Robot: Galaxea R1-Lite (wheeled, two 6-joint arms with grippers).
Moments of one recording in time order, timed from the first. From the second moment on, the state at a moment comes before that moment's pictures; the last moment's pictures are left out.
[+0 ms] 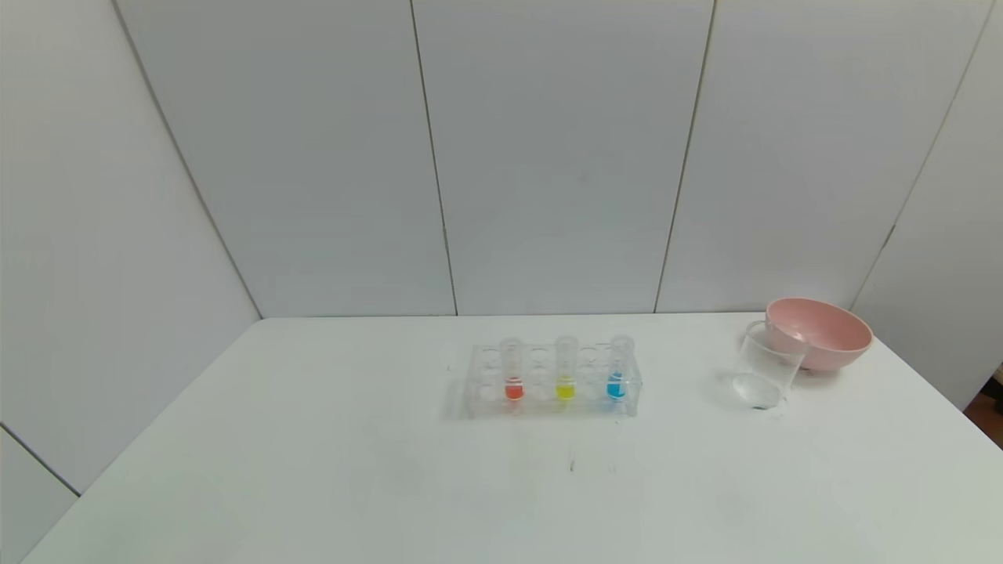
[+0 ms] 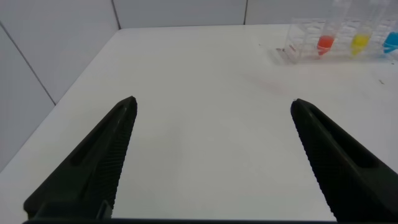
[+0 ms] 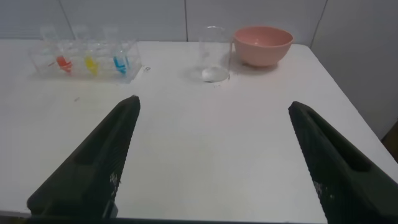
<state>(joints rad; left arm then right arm) 0.00 0.00 0.00 0.00 0.00 0.00 0.00 0.12 -0.14 0.00 0.07 0.04</state>
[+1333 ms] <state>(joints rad) 0.00 0.00 0.00 0.00 0.00 0.00 0.58 1.39 -0.31 -0.91 -0.37 0.09</state>
